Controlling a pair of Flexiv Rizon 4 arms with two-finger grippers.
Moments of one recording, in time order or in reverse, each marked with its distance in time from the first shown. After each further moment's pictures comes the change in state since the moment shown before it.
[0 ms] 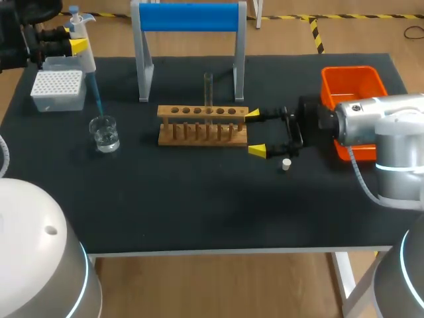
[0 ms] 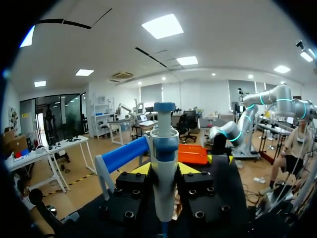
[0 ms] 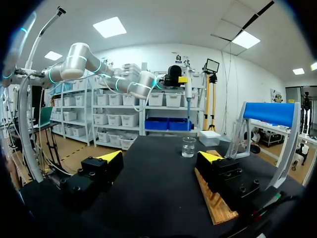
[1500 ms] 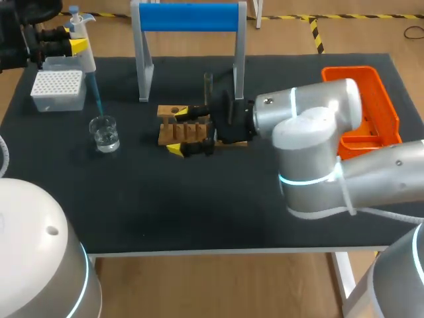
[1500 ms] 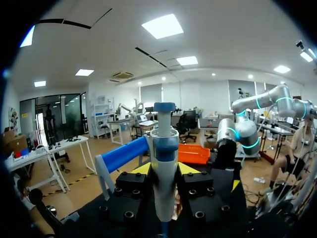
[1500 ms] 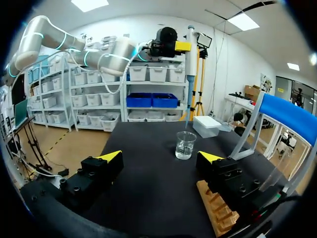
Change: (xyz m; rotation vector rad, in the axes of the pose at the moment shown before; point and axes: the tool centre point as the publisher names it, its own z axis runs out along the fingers) left arm 0.000 0.000 0.000 0.000 0.001 0.000; right arm -0.018 0.009 0.165 0.258 -0.177 0.020
